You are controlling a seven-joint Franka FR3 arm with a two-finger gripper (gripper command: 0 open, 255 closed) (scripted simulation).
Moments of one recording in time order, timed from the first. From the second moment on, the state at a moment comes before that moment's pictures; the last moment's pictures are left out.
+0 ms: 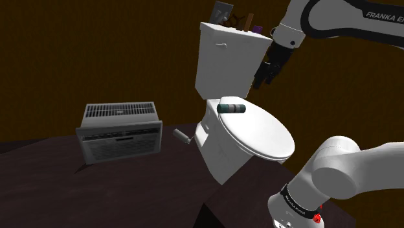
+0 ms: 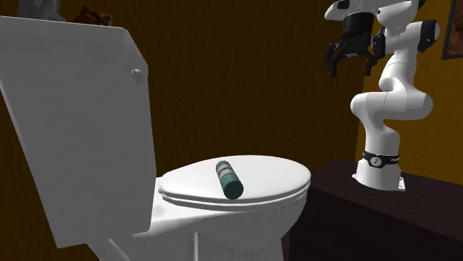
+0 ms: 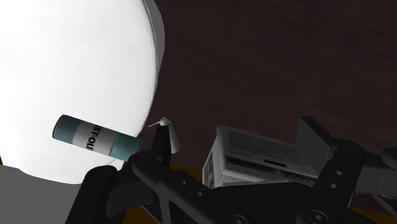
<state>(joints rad) 0.02 -0.77 -0.07 -2.38 -0.08 1.69 0.00</state>
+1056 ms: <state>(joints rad) 0.00 -0.60 -0.31 -2.62 -0.32 2.23 -0.40</state>
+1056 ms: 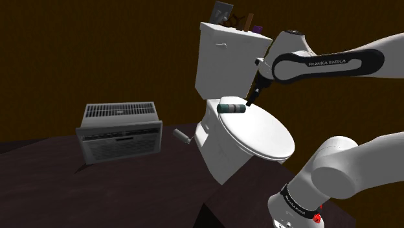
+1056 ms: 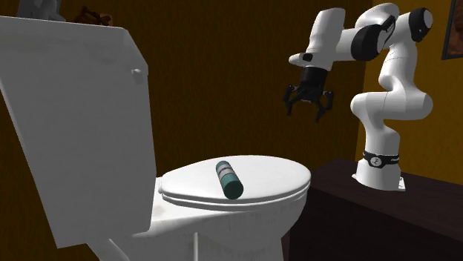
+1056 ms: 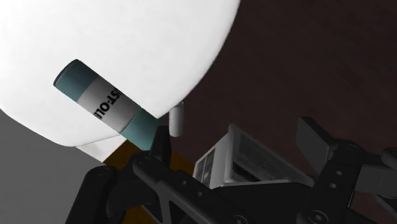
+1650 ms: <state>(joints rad) 0.05 -0.27 -0.50 -2.59 -0.36 2.63 -0.68</state>
